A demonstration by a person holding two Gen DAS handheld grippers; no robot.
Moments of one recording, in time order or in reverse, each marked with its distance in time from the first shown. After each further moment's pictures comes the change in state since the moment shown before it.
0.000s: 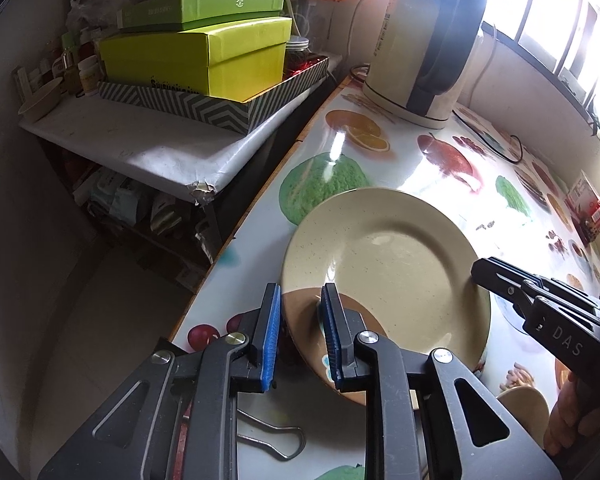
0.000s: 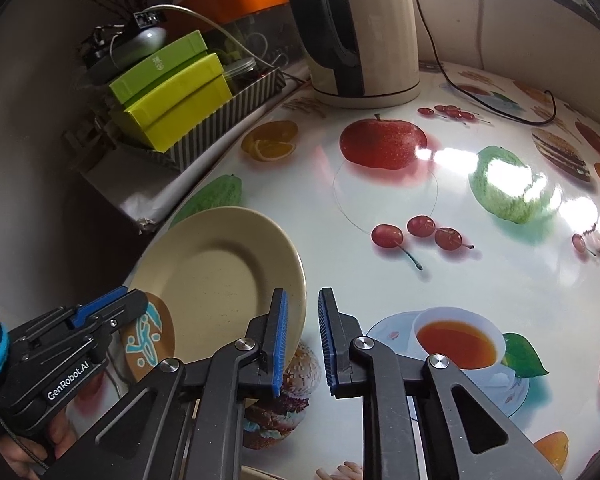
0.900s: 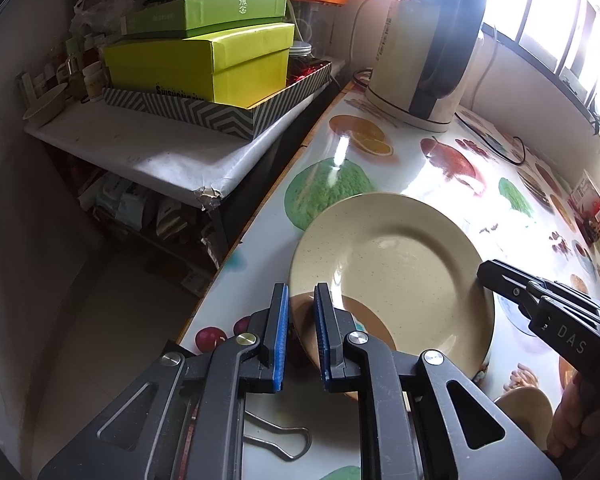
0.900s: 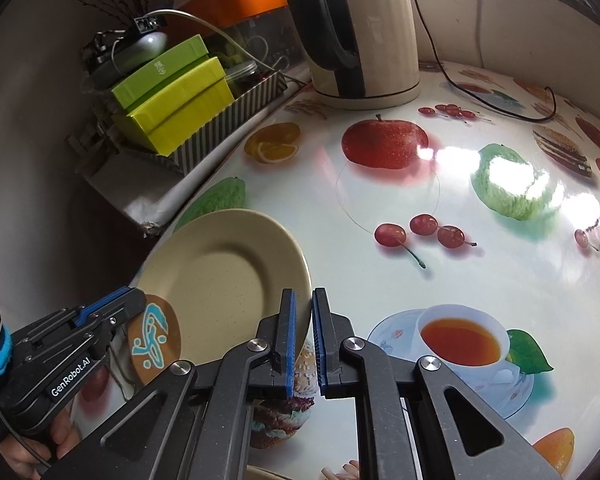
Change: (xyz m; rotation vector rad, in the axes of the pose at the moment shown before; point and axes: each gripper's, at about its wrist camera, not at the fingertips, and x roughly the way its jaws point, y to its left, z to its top) left arm -0.003 -0.001 0.000 0.007 -0.016 0.019; right arm -0.002 -0.001 -0.001 0.016 -0.007 0.019
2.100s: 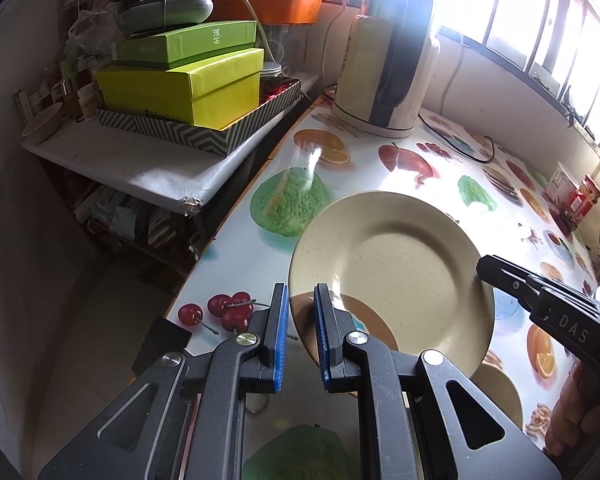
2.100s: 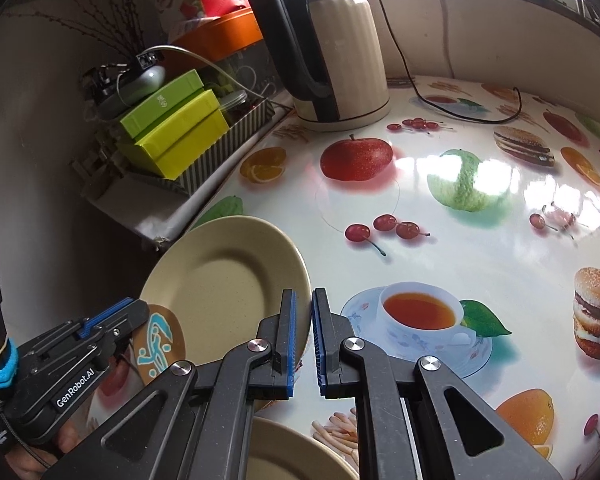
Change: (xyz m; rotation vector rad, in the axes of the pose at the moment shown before) left arm -0.040 -0.023 -0.013 0.044 -0.044 -0.037; right arm -0.047 -0.008 -0.014 0.057 -0.070 -0.009
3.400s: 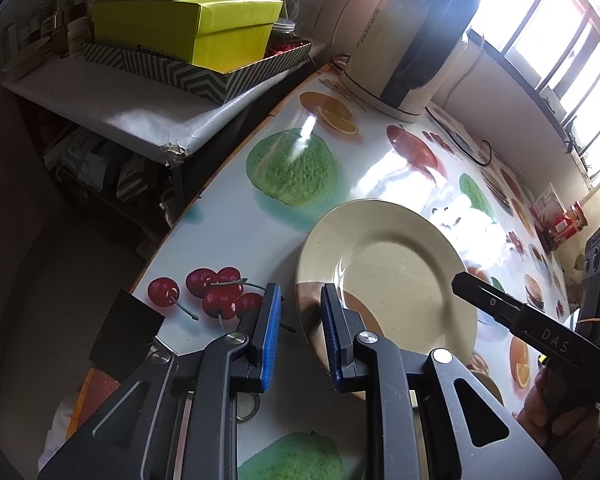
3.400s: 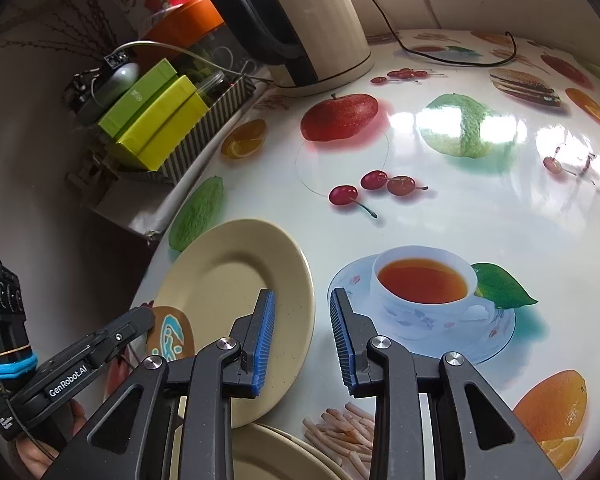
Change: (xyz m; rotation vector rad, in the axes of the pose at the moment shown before) left arm 0.037 0.024 -0.003 -0.142 0.120 -0.142; right arm 0.027 -0.024 -0.008 0.118 0.091 0.059
